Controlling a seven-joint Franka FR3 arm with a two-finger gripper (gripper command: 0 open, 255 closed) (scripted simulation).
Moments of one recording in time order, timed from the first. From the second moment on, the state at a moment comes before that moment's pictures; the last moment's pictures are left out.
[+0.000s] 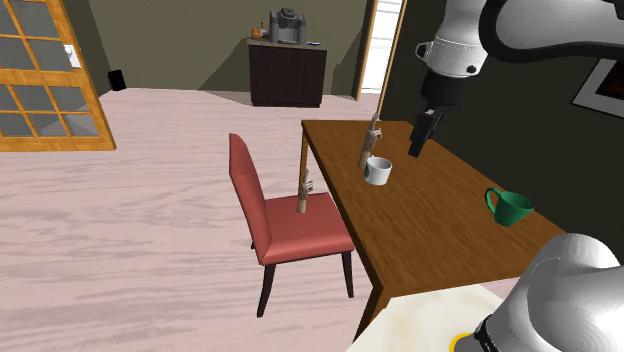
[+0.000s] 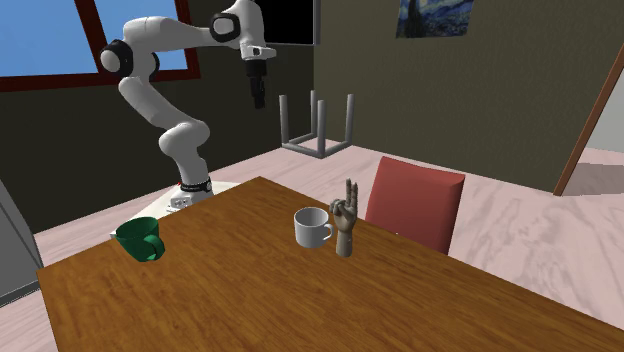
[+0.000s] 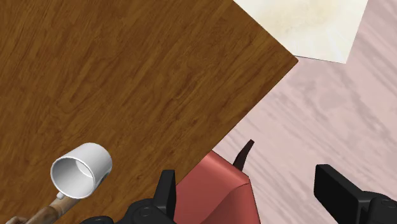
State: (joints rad) arm 0.02 -0.75 0.05 -2.28 -0.10 1.60 -0.14
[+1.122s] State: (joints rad) arm -0.05 -0.33 -0.15 -2.21 -0.15 1.91 -0.33
